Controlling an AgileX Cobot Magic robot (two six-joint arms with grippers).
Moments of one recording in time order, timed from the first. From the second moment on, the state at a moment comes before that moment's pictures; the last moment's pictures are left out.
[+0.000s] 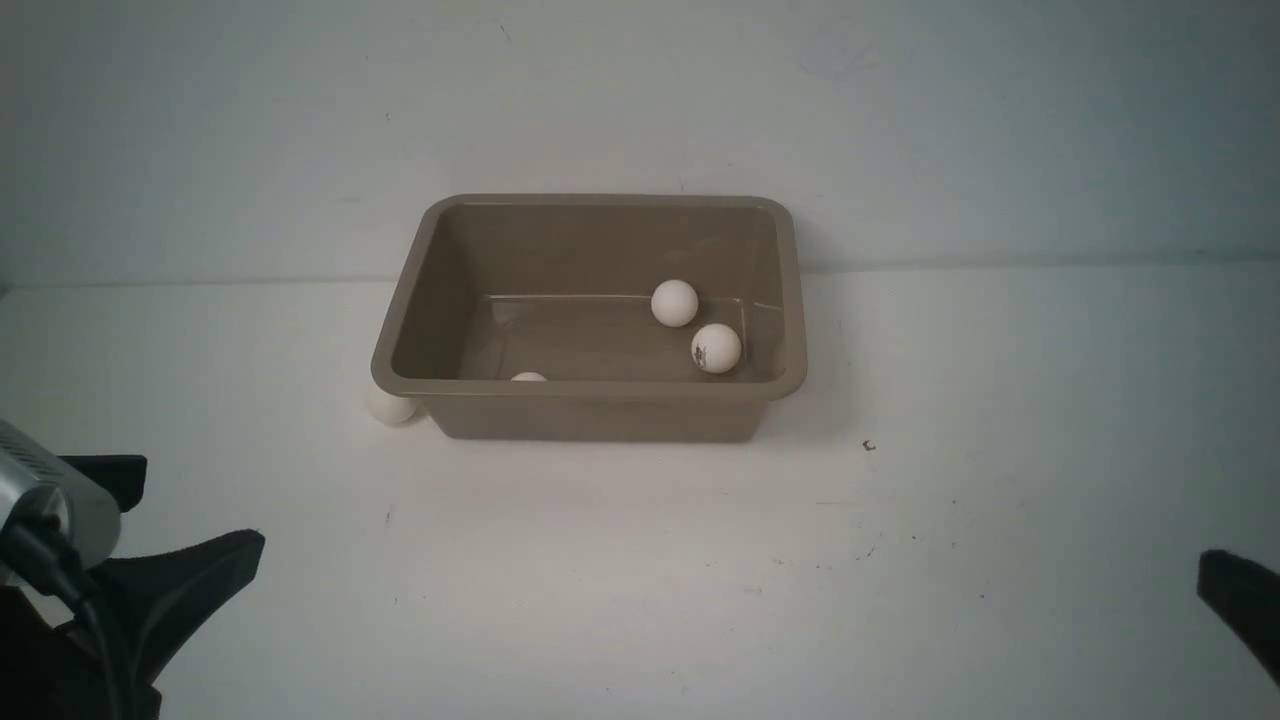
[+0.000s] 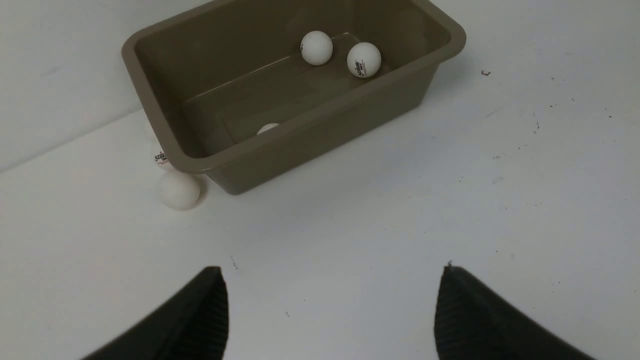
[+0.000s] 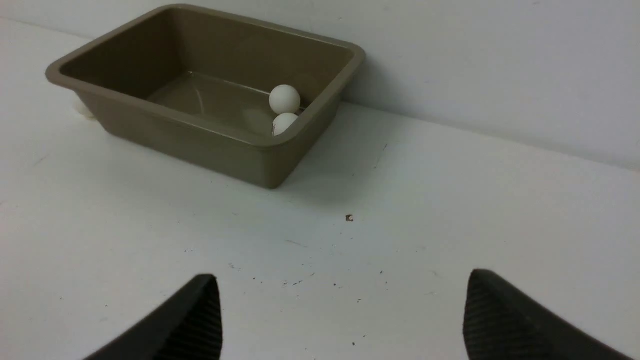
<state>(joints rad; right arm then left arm) -0.08 0.42 -0.43 0.78 0.72 -0.89 0.01 0.61 -0.62 -0.64 0.75 0.81</state>
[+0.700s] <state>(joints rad) -0.08 0.36 -0.42 0.67 0.48 -0.88 0.01 0.61 -0.62 -0.65 0.76 0.81</state>
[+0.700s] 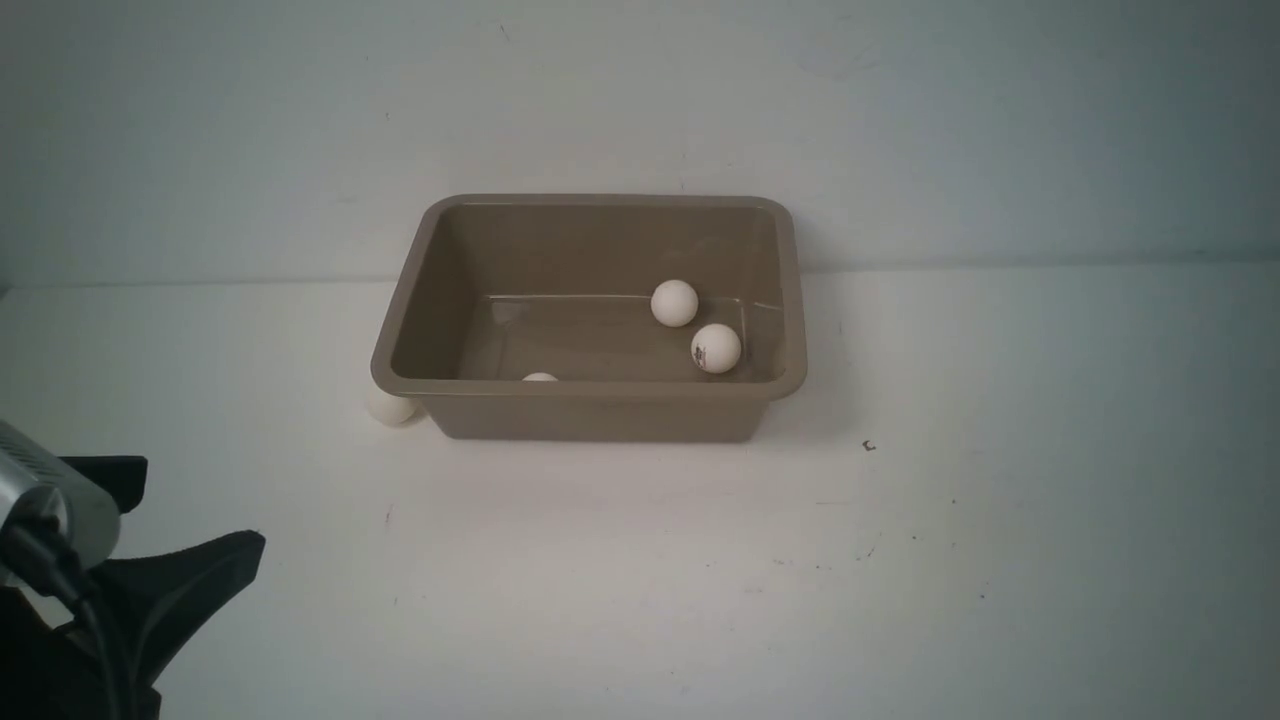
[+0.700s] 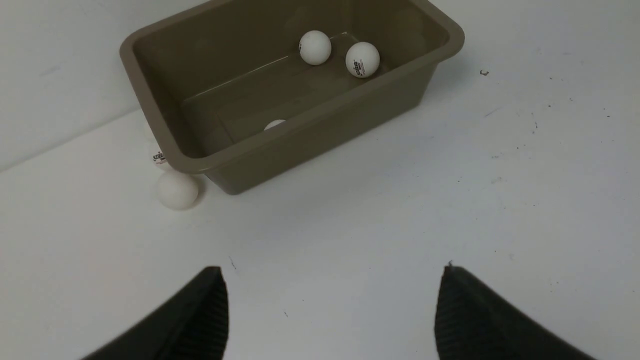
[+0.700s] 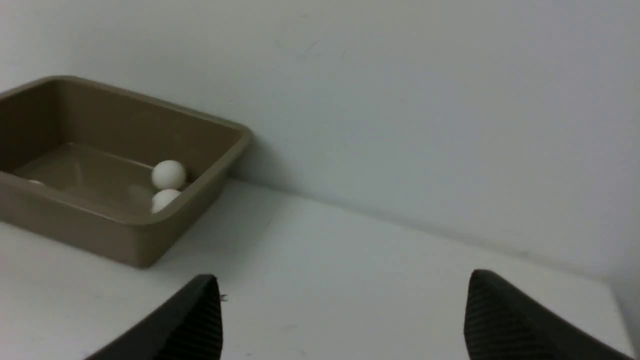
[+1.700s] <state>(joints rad) -0.08 -0.01 -0.16 0.69 0.49 -0.88 0.01 0.61 -0.62 -0.86 0.84 0.90</state>
